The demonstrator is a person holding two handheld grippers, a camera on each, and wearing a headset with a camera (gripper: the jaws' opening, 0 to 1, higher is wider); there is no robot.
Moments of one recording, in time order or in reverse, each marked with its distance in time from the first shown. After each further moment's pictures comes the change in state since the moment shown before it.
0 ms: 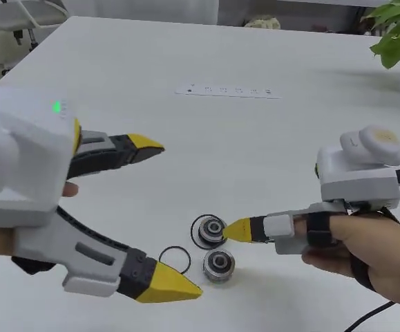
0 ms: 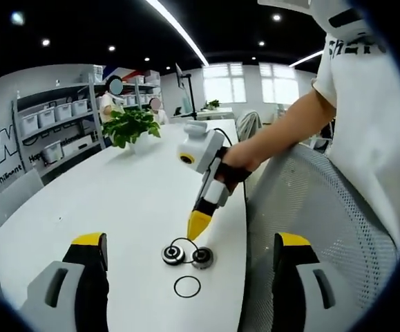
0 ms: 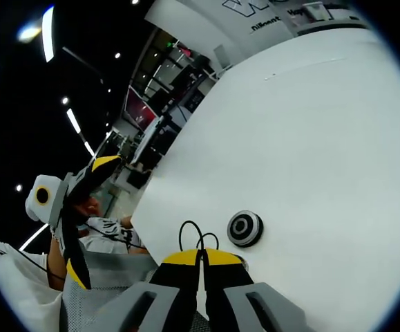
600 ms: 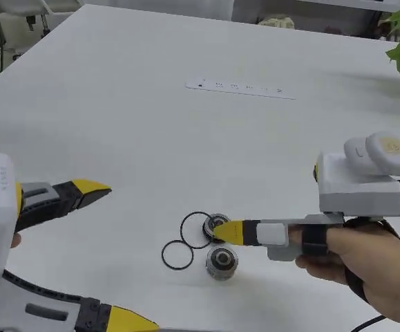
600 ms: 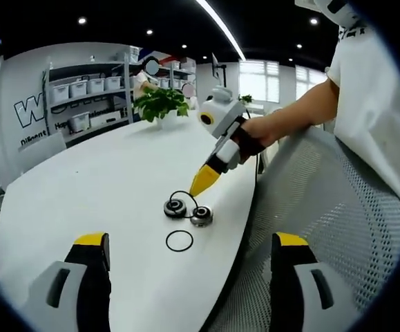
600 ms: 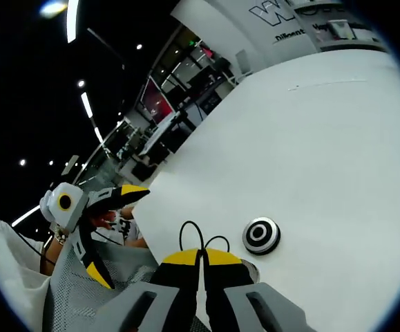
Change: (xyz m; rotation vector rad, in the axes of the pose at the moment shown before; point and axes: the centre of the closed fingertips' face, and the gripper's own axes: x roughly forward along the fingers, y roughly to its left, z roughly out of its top) left arm -0.016 -0.020 -0.068 -0.160 0.088 0.108; right arm 0.014 0.015 -0.004 -0.155 -0.004 0.022
